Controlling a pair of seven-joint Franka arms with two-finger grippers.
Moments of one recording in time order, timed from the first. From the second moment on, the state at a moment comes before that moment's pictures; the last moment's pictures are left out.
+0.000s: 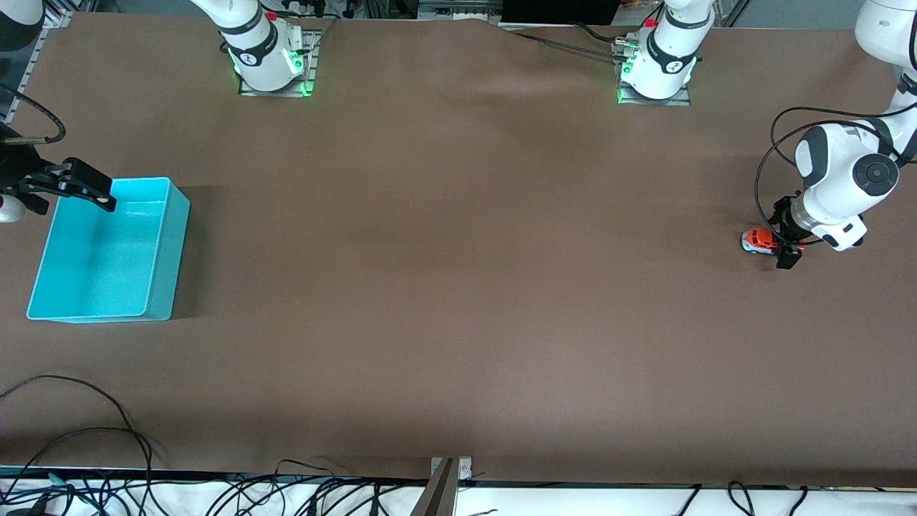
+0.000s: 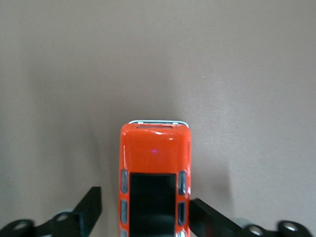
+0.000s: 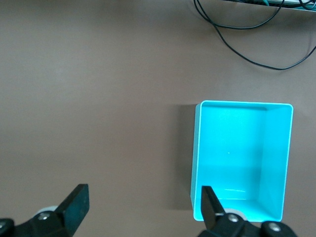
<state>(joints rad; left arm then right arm) 0.55 0.39 -0.12 -2.30 0.40 2.68 -1.37 0.05 0.11 -0.05 -1.49 -0.02 1.66 -0.08</state>
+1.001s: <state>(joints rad) 0.55 0.30 -0.31 -1.91 0.29 2.04 -1.37 0.05 0.11 -0.05 -1.49 -0.02 1.66 -0.08</state>
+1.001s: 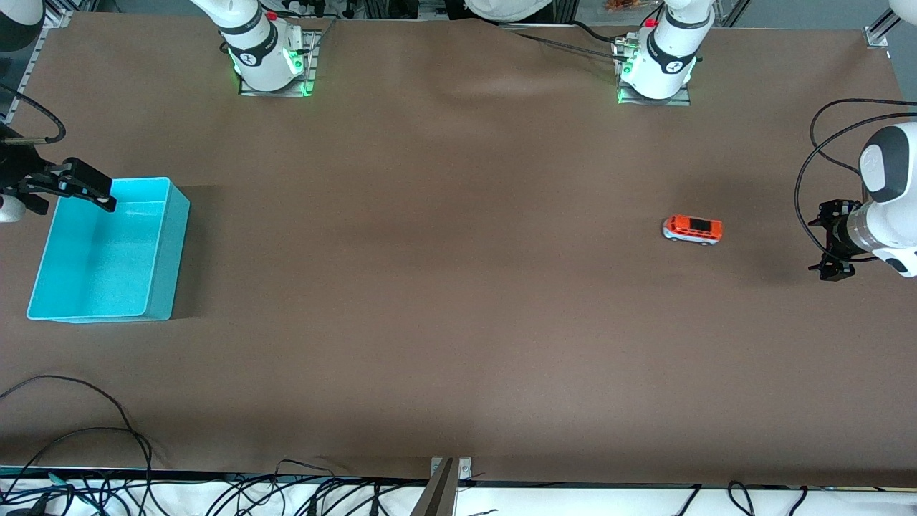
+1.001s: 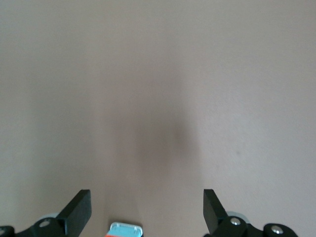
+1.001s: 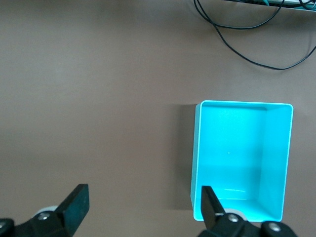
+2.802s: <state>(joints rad) 0.55 0.24 -0.68 -1.59 0.26 1.72 -0.50 0.05 0.11 -0.05 -1.49 -0.02 1.66 -0.08</state>
